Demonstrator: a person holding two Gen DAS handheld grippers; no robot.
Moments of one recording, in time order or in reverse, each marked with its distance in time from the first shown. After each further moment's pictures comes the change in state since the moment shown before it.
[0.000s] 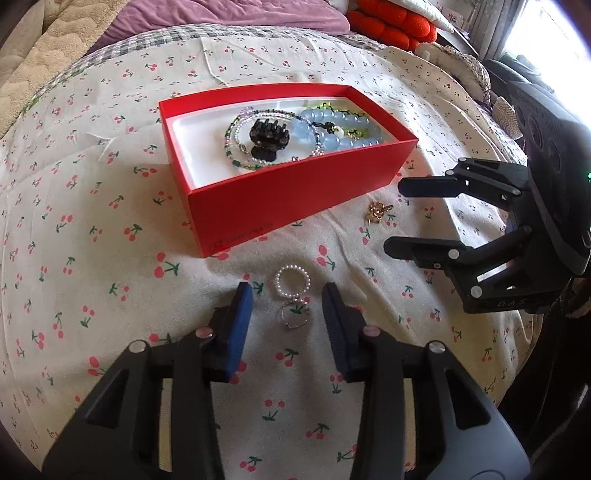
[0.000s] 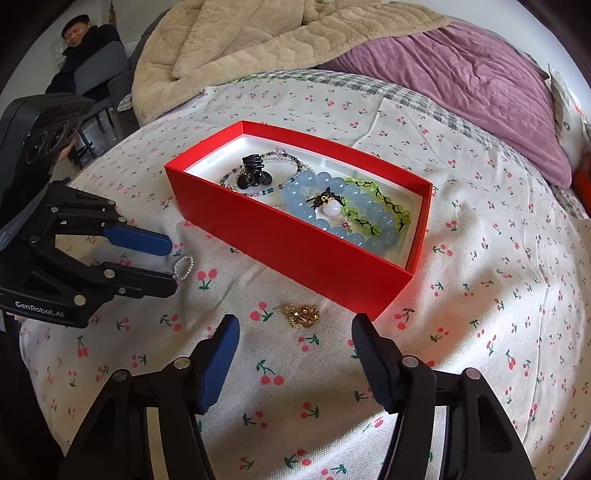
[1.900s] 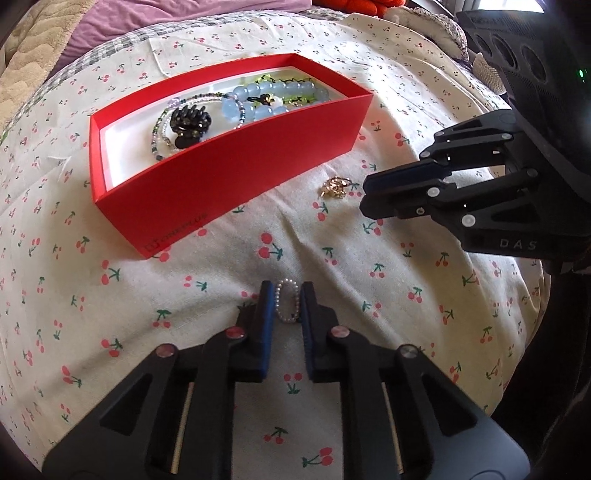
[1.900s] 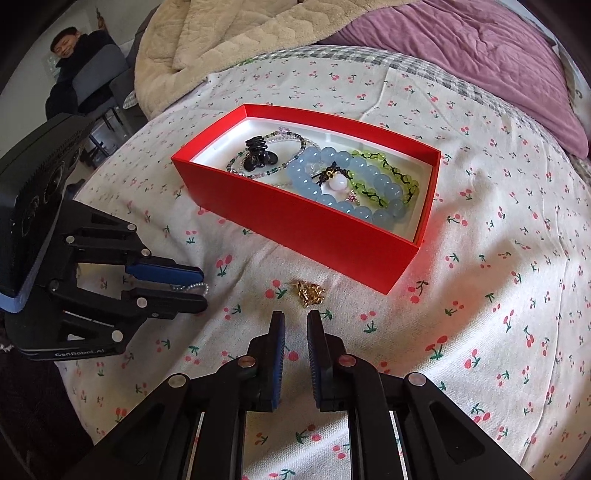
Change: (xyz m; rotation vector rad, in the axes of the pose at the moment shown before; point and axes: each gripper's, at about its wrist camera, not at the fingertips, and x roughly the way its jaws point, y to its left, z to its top) left arm 0.016 -0.038 -0.003 0.132 0.071 0.003; right arm -0.004 -0.008 -0.003 0.049 0.101 0.099
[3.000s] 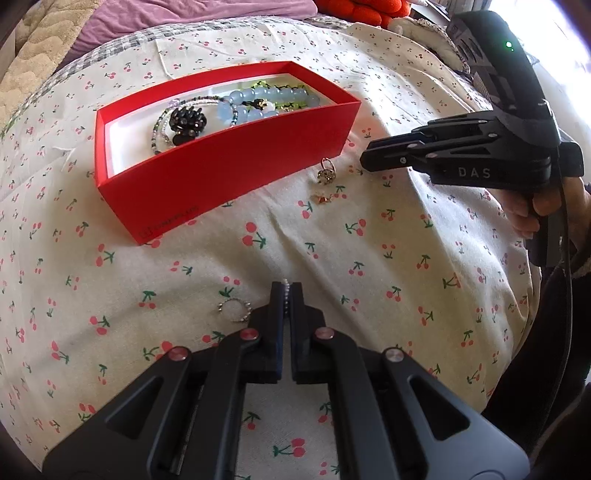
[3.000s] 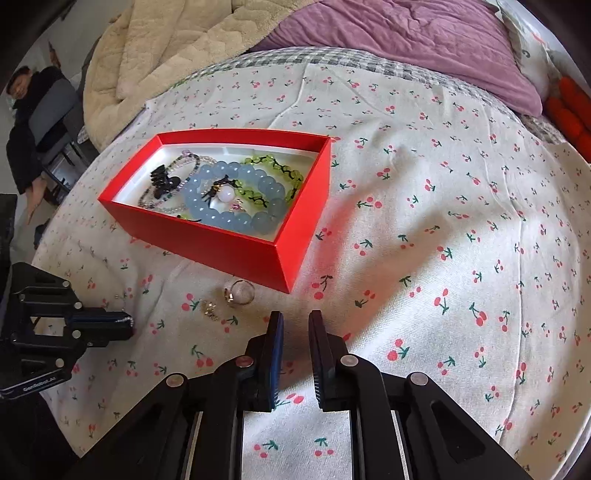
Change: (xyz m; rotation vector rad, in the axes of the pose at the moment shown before) left arm -0.013 -0.006 -0.009 -0.046 -0.038 0.003; right arm -0.010 -0.055 0.000 0.171 -0.026 -0.075
